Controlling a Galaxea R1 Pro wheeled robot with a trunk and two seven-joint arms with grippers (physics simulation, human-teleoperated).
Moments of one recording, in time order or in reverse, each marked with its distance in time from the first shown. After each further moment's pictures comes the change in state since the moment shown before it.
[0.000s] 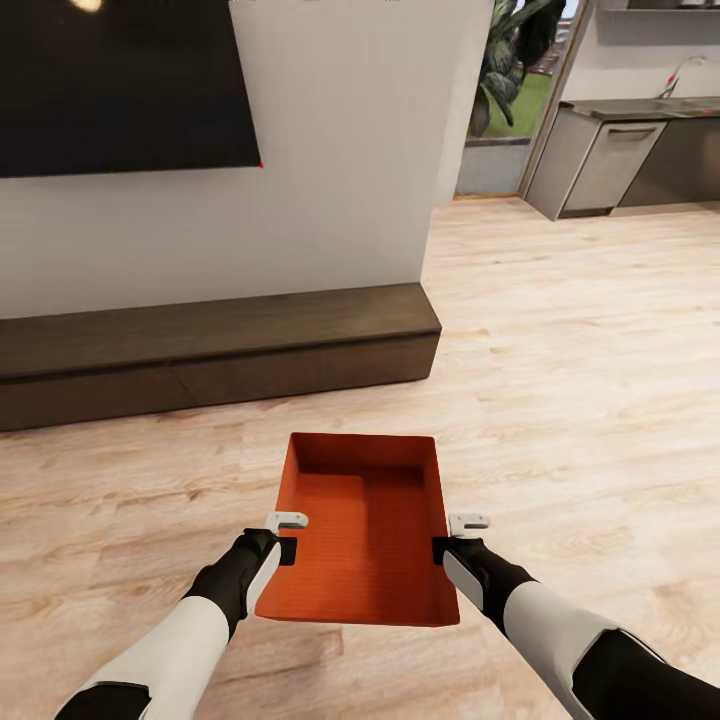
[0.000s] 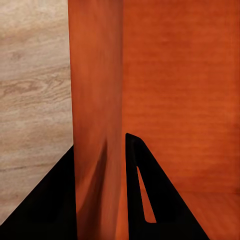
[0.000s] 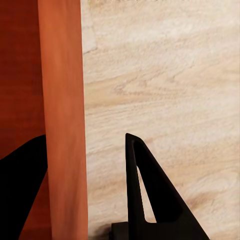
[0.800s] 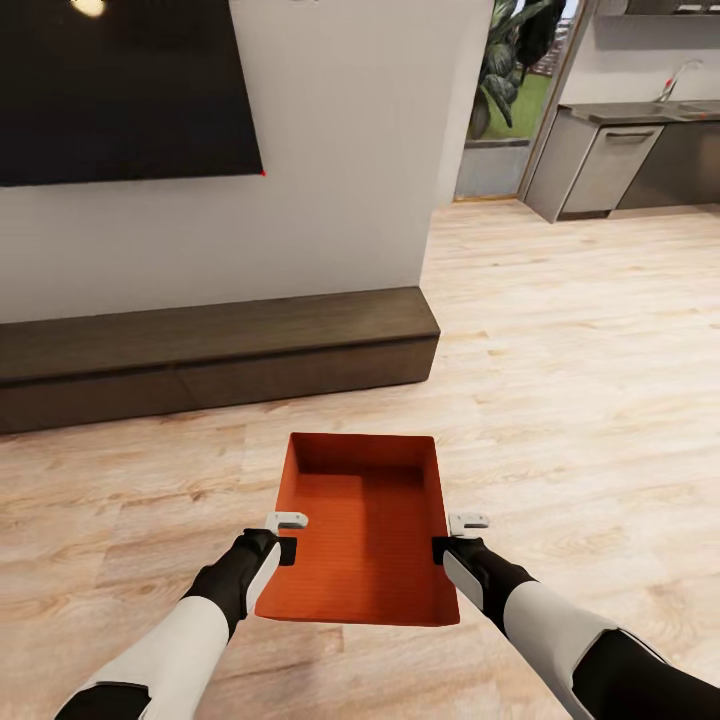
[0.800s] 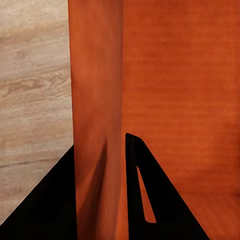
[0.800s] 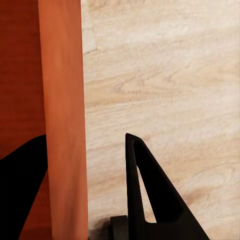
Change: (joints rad) left arm 0.000 0.001 0.000 0.000 0.002 0.000 0.000; right arm 0.000 0.000 -0.003 -0.001 0.005 0.002 0.001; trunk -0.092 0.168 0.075
